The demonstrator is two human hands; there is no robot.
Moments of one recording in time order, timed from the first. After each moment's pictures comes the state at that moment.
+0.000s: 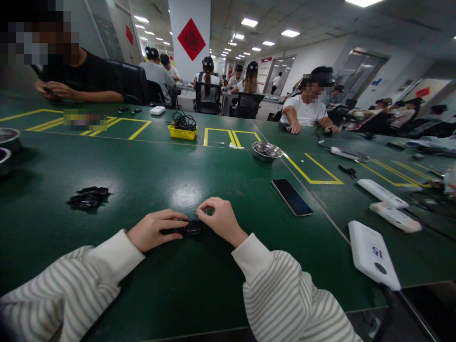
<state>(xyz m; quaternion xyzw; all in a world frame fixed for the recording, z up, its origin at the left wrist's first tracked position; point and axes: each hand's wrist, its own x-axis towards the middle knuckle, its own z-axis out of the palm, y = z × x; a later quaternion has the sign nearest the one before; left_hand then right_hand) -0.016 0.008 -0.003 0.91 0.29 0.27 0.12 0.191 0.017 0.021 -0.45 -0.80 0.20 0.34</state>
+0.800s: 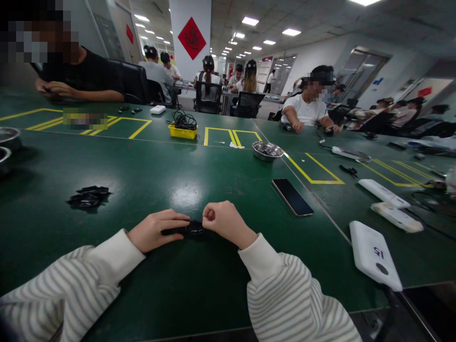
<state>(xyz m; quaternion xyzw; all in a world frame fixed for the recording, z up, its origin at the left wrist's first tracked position) -0.014 0.007 0.000 0.92 0.27 0.25 0.12 0.199 0.010 0.038 -0.47 -0.84 0.21 0.18</state>
